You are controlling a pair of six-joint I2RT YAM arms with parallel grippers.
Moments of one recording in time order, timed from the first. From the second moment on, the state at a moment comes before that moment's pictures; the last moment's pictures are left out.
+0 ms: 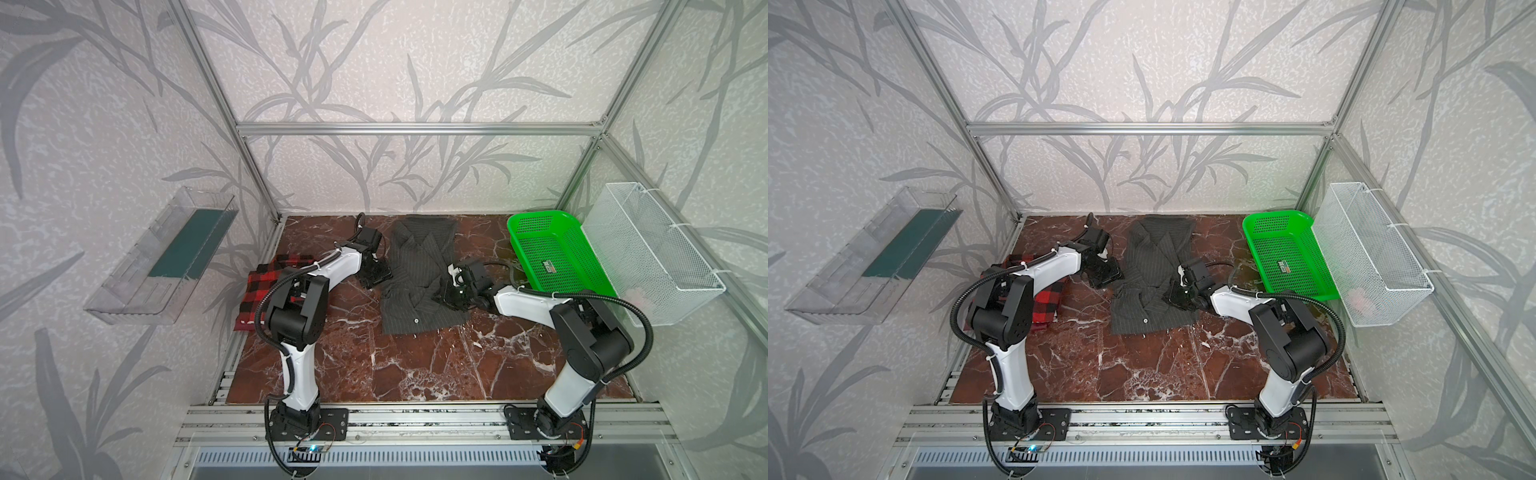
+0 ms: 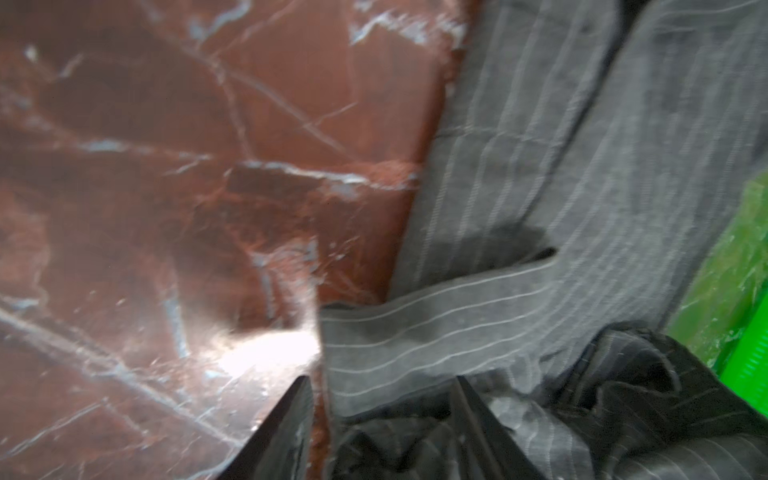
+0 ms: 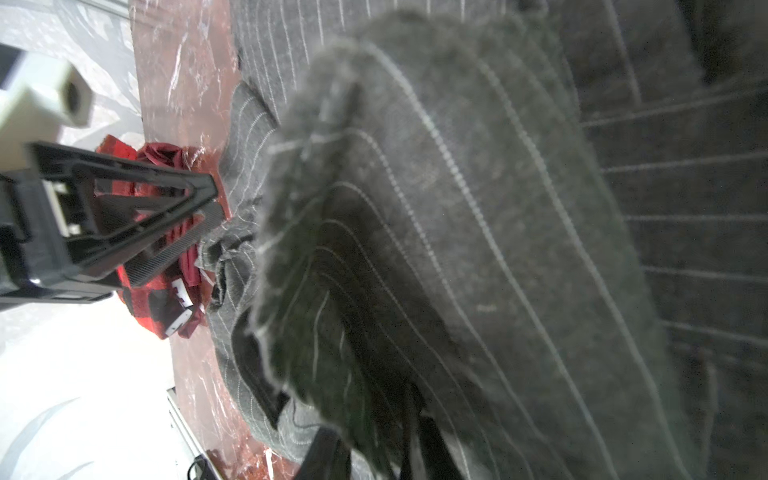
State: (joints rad) left arm -0.33 1.97 1.42 -0.63 0.22 -0.70; right arm 0.51 1.73 0.91 -0.02 -0.39 0.83
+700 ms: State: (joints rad) left arm -0.37 1.96 1.46 -0.63 0.20 -0.69; right arm 0.53 1.78 1.13 -0.01 -0.44 0.97
